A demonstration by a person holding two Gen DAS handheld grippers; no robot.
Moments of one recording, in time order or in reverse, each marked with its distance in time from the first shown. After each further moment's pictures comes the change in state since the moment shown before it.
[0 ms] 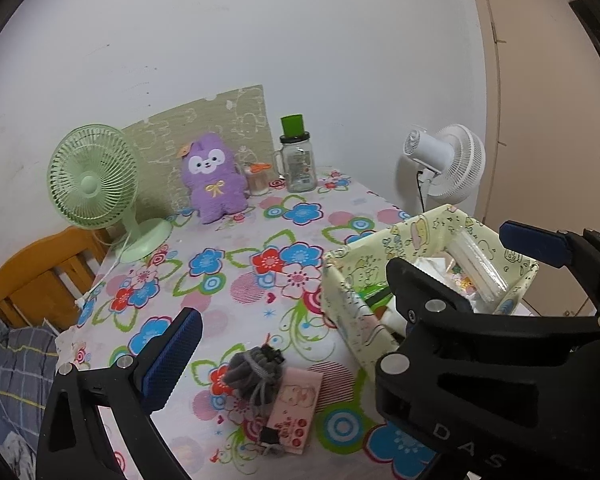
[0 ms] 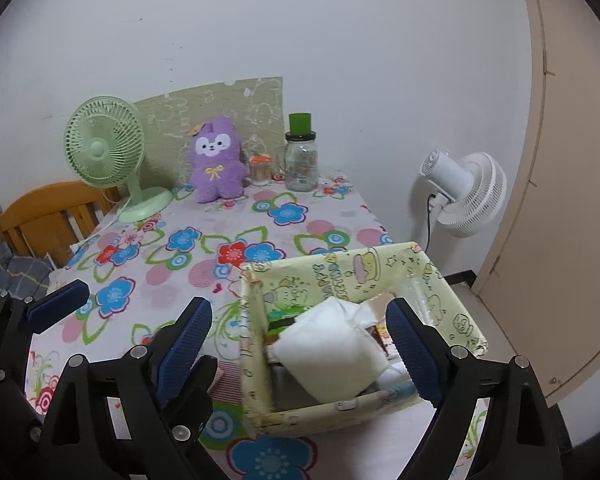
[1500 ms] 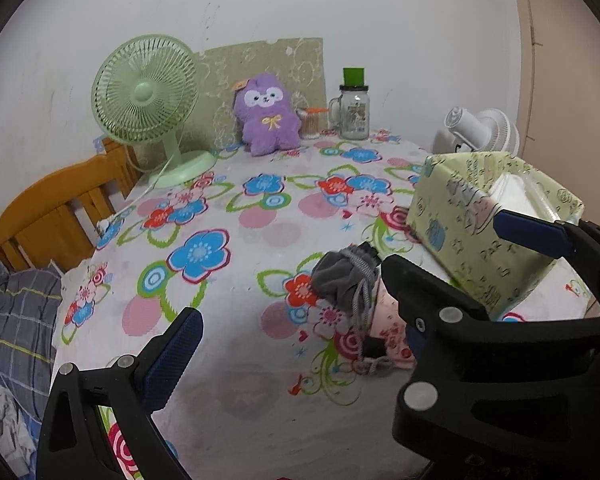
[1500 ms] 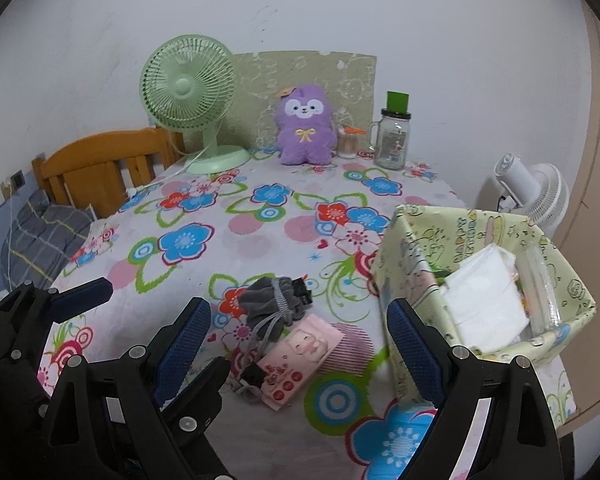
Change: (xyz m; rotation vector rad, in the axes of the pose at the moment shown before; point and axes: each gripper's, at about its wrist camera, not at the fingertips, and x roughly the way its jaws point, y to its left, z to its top) left arm 0.013 0.087 -0.092 -0.107 0.090 0.024; right arm 0.026 0.106 -0.062 -0.140 0.022 0.152
